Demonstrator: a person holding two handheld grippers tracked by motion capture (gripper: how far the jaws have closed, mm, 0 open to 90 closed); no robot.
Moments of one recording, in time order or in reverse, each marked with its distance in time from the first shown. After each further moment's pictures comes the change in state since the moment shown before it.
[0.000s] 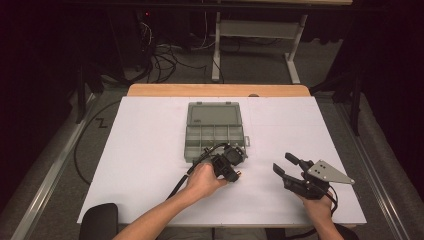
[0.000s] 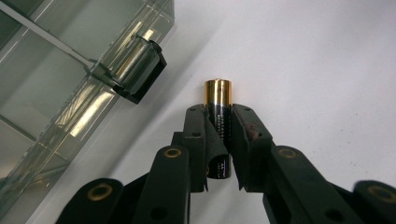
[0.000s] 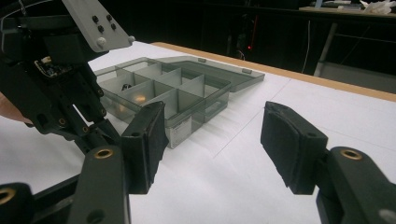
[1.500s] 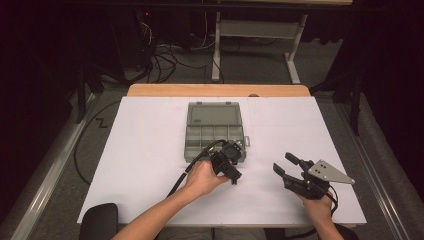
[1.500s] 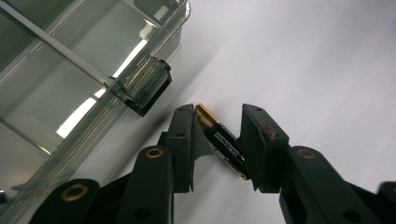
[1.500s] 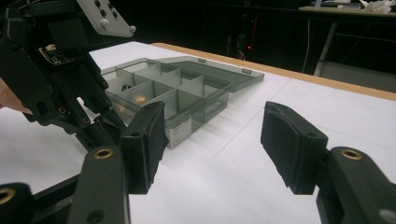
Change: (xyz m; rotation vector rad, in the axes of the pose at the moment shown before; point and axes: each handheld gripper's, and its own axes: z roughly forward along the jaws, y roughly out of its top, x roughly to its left) left arm 0.008 0.002 -0.005 -0.063 -0.048 -0.058; right arm 0.000 0.000 0.000 -0.002 0.000 0.008
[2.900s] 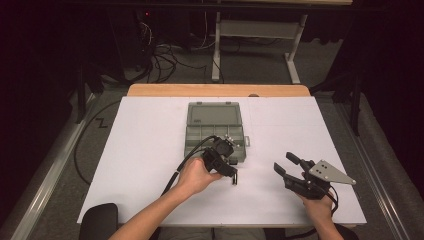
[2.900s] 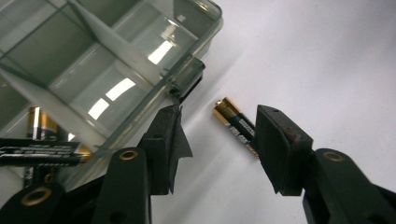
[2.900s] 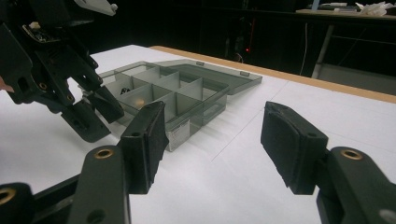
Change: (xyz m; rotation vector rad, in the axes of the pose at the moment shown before) left arm 0.008 -0.008 -0.022 -0.057 0.039 -0.022; right arm 0.000 0.001 -0.001 -0.010 -0.006 0.004
